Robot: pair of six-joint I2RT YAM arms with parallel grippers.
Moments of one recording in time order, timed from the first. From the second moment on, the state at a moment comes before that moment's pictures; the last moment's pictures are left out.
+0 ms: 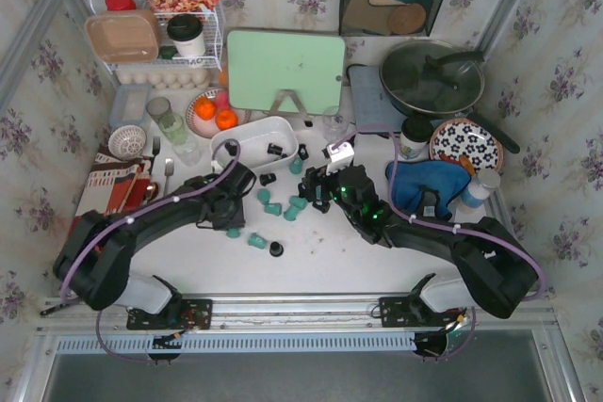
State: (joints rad) left arm -0.64 1.48 0.82 -0.65 -0.16 -0.66; right arm 0.75 1.36 0.56 0.54 0.23 0.19
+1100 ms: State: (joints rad) left arm -0.38 1.96 1.43 -0.47 -0.23 -0.47; right arm 0.75 1.38 0.60 0.49 0.22 0.20
